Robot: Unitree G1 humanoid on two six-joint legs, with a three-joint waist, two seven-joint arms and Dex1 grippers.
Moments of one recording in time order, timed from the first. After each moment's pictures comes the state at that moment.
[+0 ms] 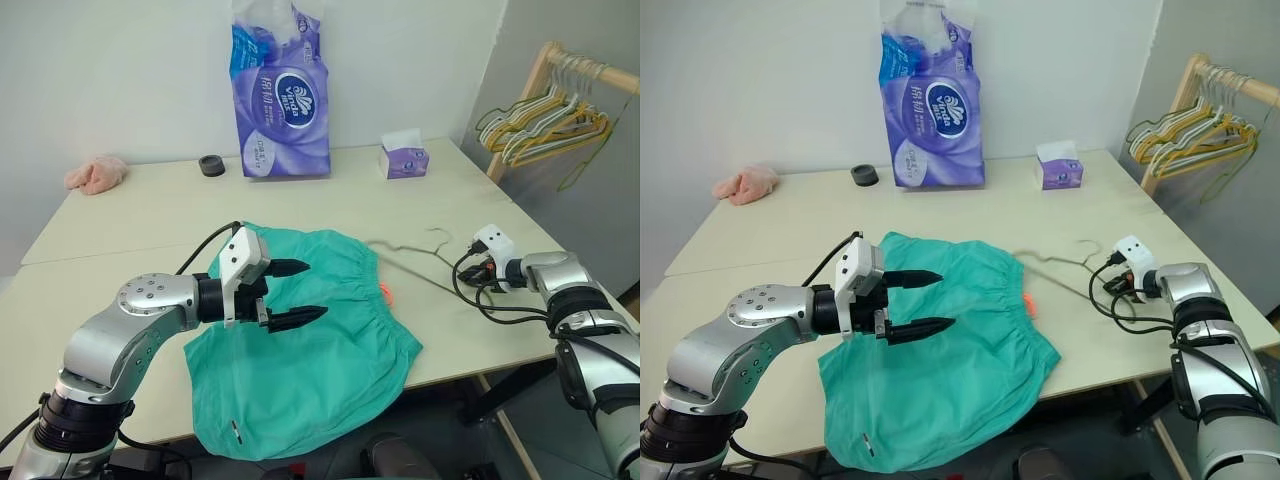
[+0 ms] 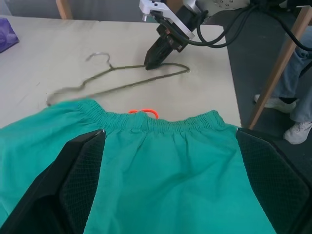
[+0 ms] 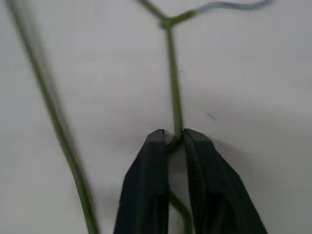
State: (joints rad) left arm -0.26 0.76 0.01 -0.44 -0.62 0.69 -0.94; right arm -0.88 -0.58 0.10 1.11 -0.12 0.34 0.90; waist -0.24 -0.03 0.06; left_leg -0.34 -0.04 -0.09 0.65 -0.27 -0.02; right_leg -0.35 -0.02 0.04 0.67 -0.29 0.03
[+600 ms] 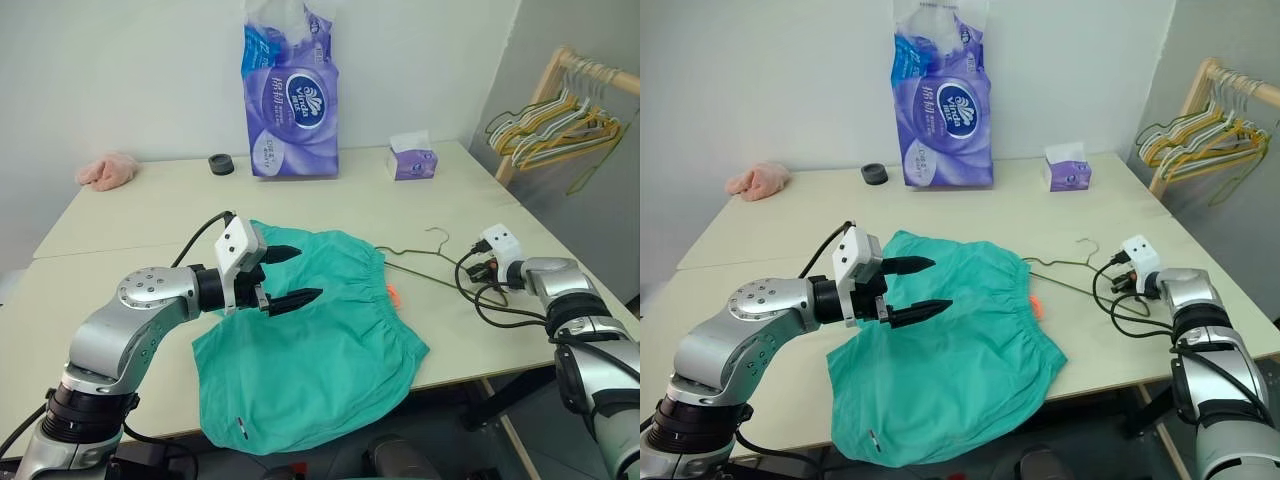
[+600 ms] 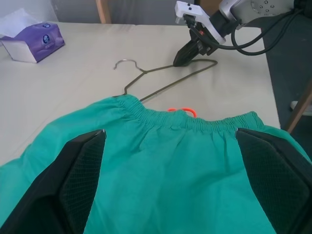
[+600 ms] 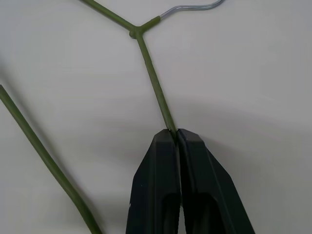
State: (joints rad) left arm -0.29 0.74 0.01 -0.38 -0.56 0.65 -0.88; right arm -0.85 -0.59 0.05 1.07 -0.10 0.33 0.79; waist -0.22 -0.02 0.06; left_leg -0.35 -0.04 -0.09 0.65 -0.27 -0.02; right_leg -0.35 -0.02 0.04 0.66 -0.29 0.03
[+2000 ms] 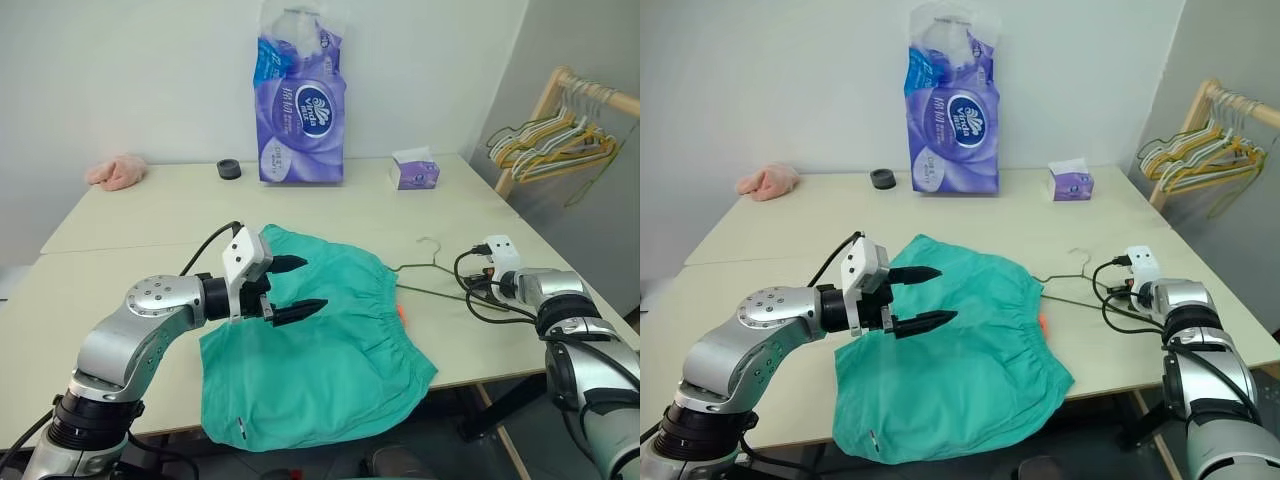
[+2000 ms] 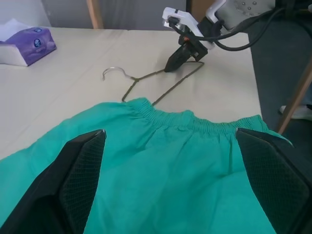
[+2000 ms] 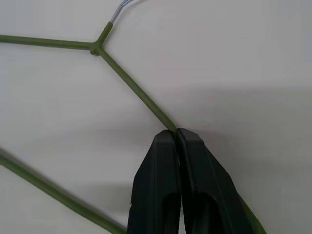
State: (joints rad) left arm -0.26 0.72 -0.01 -0.39 -0.55 0.63 -0.89; right arm -0.85 -0.51 -0.12 1.14 0.02 0.53 0.53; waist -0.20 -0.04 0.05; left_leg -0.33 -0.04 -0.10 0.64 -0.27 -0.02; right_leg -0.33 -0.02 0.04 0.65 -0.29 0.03
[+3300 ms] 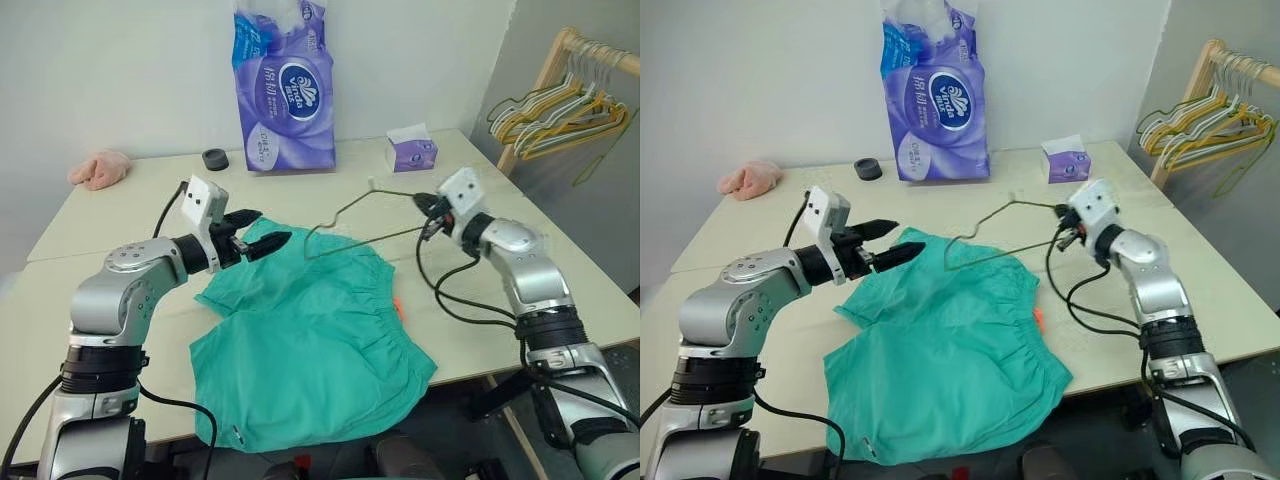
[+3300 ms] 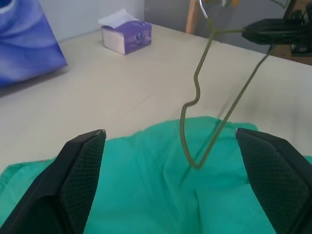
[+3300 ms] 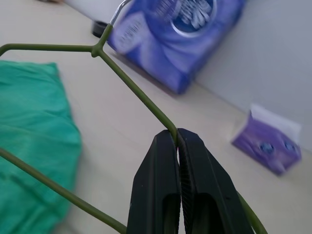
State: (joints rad) left arm -0.49 0.65 0.10 -0.03 -0.53 0.71 -0.80; right arm -0.68 -0.43 0.12 0.21 0.05 0.14 0.64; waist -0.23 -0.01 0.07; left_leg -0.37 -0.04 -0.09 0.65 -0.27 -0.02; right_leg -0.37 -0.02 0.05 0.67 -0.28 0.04
